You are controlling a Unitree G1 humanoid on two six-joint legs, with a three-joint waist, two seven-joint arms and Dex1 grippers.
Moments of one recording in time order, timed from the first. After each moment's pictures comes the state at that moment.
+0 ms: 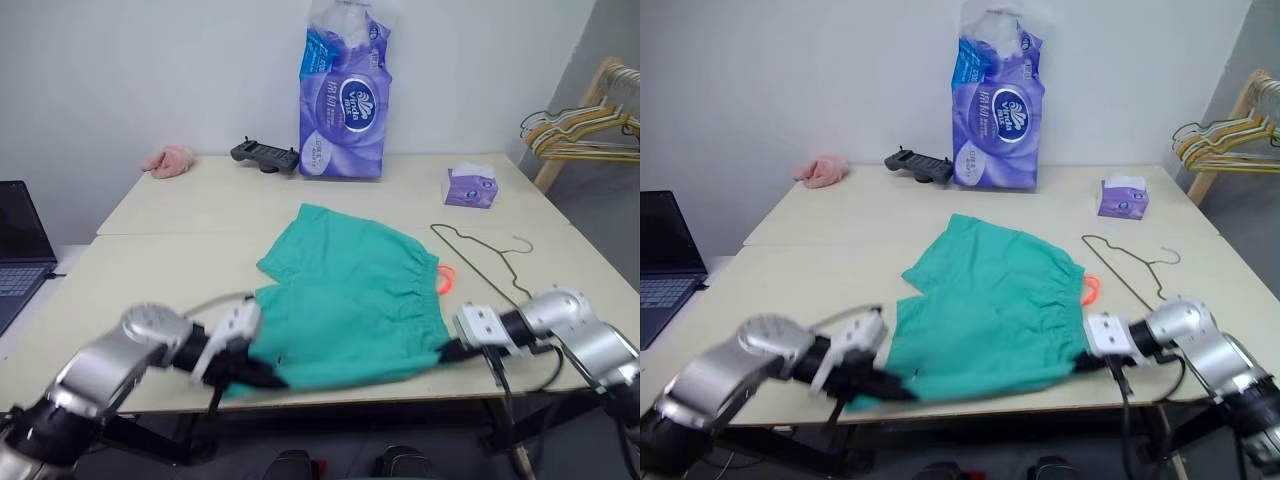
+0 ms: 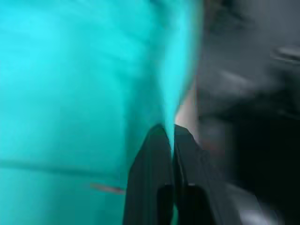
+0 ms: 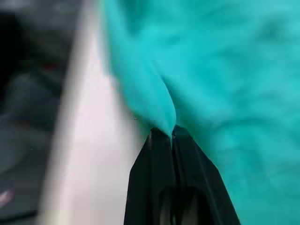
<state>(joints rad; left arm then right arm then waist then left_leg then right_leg) -0.50 0.78 -0.25 0.12 -0.35 0.44 -1.30 -0.57 -0.70 0.34 0.34 0.10 0.01 1.32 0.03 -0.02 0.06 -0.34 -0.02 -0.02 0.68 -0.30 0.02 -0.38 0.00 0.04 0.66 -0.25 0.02</state>
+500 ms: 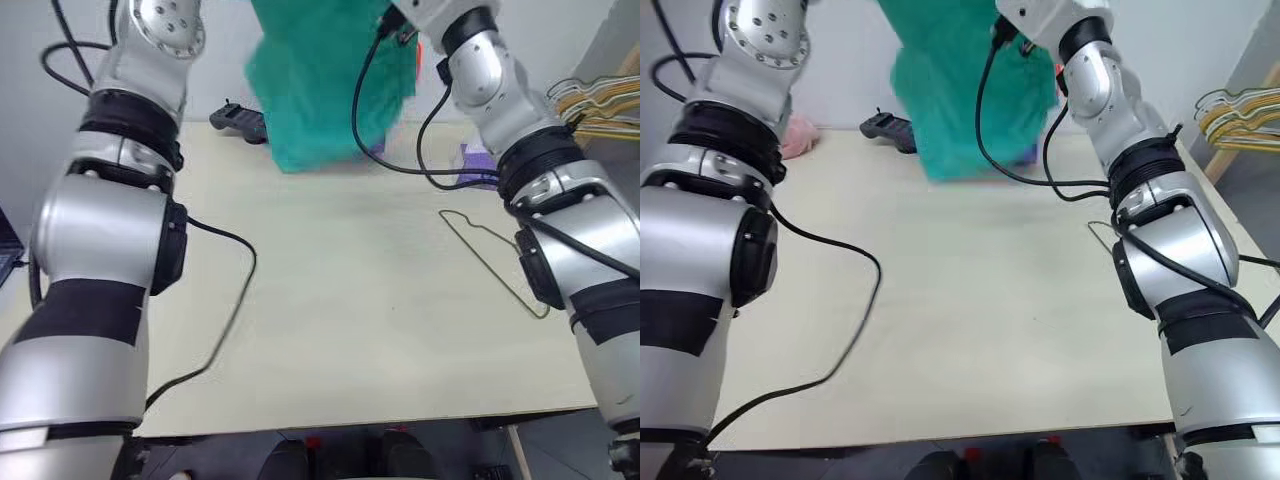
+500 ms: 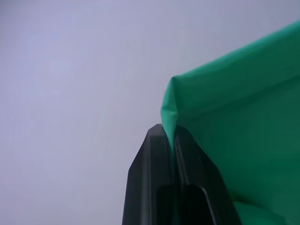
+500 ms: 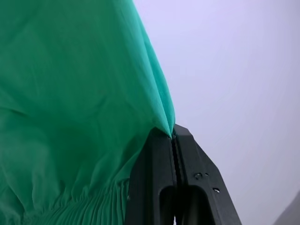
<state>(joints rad) -1.65 0.59 -0.27 1.28 0.28 -0.48 0.16 -1.61 -0.39 0.36 1.26 -0.38 -0.47 -0.17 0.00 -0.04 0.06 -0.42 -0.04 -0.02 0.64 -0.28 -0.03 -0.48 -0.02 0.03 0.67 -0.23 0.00</state>
